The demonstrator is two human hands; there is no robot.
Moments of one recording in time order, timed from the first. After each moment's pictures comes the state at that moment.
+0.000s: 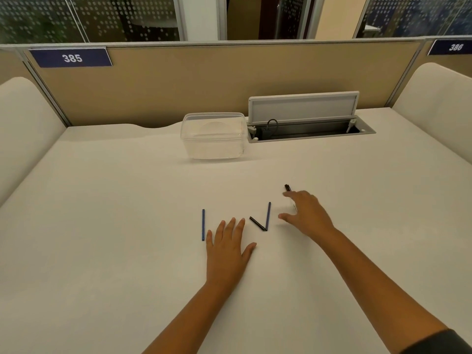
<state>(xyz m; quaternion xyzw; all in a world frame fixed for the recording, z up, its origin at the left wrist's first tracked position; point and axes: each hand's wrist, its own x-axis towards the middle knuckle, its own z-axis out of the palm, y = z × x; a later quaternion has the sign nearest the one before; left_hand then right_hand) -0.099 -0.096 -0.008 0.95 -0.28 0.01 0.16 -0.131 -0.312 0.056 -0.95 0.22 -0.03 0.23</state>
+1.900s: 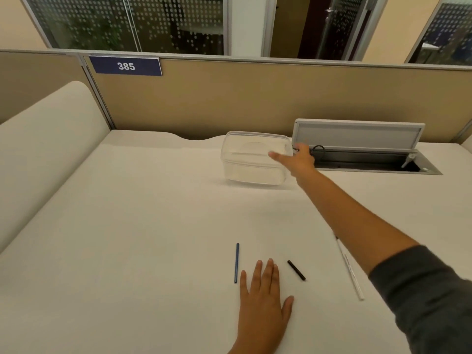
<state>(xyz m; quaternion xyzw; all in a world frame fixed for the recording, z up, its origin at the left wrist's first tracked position) -0.103 -0.096 0.015 0.95 -0.28 -0.04 0.13 0.101 -0.280 0.139 -0.78 0.31 -0.11 0.53</state>
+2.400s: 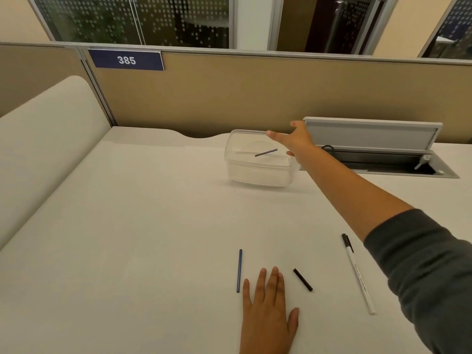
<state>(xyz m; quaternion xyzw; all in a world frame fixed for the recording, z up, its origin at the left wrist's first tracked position) -0.098 -0.100 0.013 0.95 -0.26 -0.06 0.13 0.162 -0.285 0.161 -0.80 0.28 -0.11 0.51</state>
